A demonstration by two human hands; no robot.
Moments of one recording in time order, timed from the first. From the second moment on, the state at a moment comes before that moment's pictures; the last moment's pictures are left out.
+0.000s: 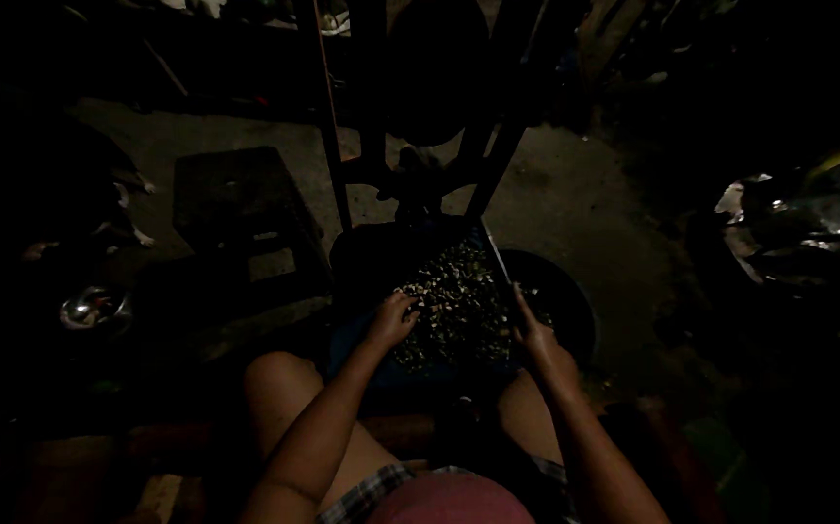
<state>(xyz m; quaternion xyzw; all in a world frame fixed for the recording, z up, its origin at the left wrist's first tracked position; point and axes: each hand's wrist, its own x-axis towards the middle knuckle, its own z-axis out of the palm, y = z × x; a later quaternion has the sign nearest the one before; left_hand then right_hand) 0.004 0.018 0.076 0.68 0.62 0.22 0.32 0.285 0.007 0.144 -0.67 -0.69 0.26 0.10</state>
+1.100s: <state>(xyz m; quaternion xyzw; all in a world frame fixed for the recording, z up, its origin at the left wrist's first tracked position) 0.003 0.019 0.078 0.69 0.62 0.21 0.32 0.288 0.020 0.140 -0.68 -0.68 0.29 0.04</state>
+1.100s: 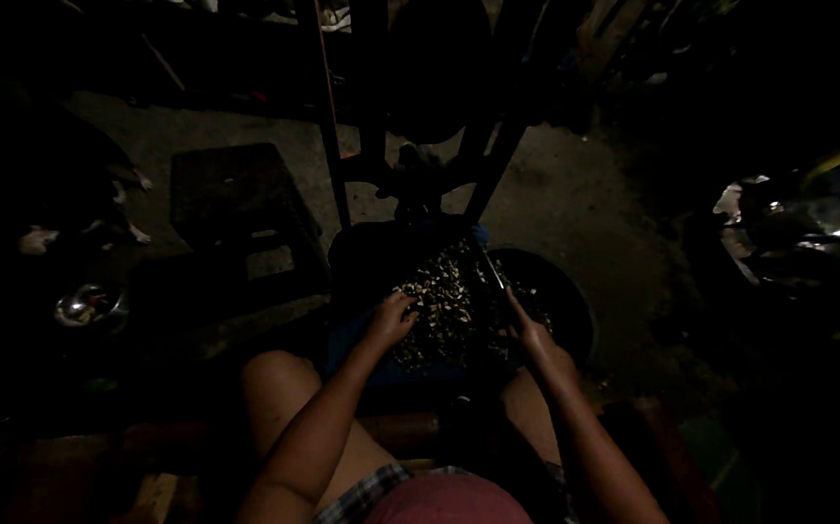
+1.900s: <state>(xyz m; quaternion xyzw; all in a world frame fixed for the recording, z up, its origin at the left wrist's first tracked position) 0.002 0.018 0.078 0.69 0.62 0.20 0.33 0.269 0.010 0.139 -0.66 -0.69 0.28 0.06</state>
